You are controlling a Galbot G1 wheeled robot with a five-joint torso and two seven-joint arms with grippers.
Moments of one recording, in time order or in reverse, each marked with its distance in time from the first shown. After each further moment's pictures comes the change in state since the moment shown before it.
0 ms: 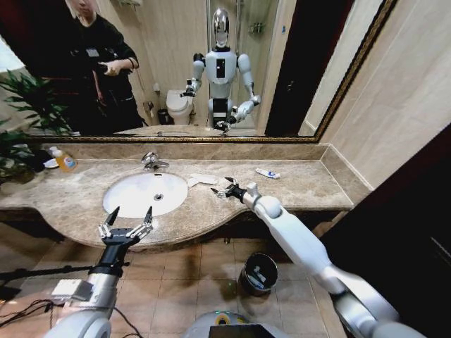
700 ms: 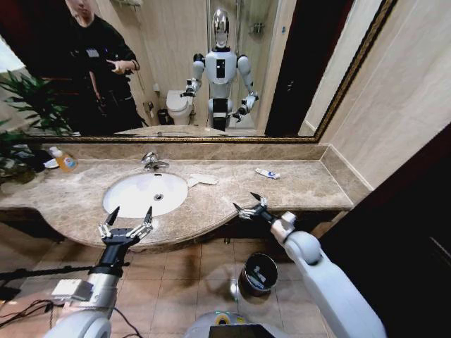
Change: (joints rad) left arm 0.000 0.000 0.000 0.000 0.000 0.000 0.000; right arm -0.528 -0.105 0.354 0.479 -0.040 0.017 0.017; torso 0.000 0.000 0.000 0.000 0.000
